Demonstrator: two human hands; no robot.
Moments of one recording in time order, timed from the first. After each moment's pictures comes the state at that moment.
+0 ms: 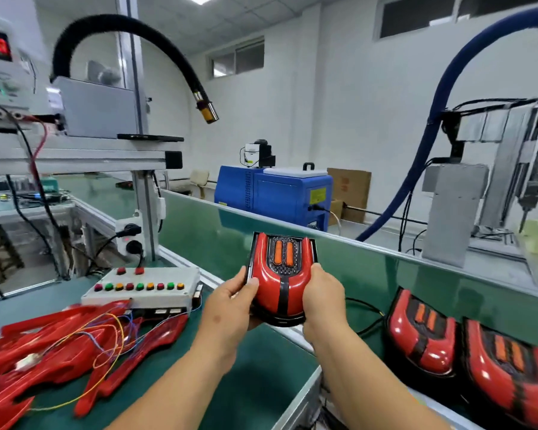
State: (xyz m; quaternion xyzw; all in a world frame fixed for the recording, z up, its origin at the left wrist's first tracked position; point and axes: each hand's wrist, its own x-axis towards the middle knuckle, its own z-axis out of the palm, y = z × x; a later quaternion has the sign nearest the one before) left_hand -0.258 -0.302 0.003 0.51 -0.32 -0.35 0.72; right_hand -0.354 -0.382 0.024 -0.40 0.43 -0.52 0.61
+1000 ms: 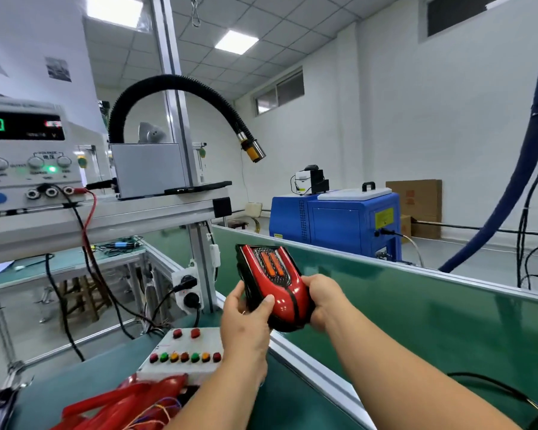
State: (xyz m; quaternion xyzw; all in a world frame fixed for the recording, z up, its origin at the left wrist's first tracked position) left_hand -0.145 -0.373 0.027 0.52 -0.20 -0.20 0.80; right_hand -0.198 -0.492 0.049 -0.44 0.36 -0.32 0.76
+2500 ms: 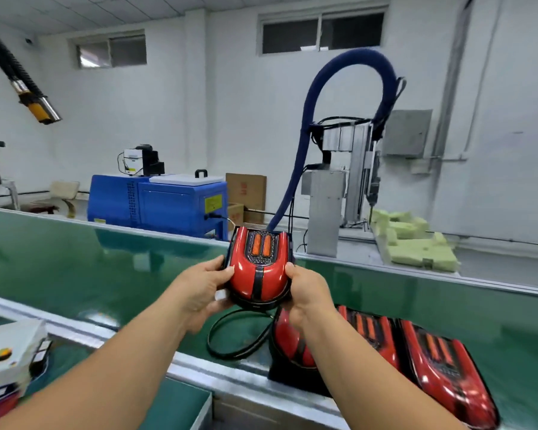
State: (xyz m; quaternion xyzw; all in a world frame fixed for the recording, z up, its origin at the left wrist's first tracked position) left_hand -0.329 -0.424 0.051 0.48 -0.39 -0.53 0.58; right_hand -0.484 -0.470 0.032 -0.35 0.44 -0.58 0.59
